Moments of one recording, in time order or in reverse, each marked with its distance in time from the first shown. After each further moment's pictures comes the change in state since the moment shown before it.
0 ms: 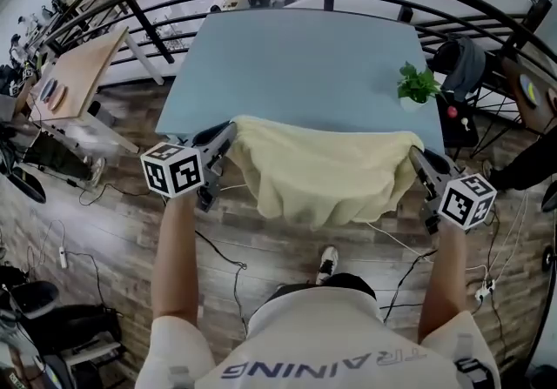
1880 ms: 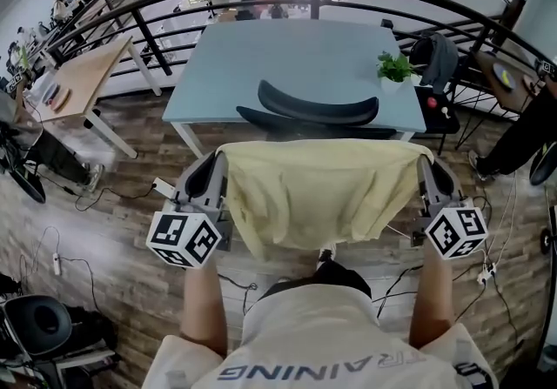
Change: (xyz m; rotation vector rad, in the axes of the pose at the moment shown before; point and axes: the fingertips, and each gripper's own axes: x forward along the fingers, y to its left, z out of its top) left arm -0.227 -0.165 -0.057 0.138 -0.379 0.207; right arm -0.197 0.148 -0.037 -0.134 -0.325 -0.270
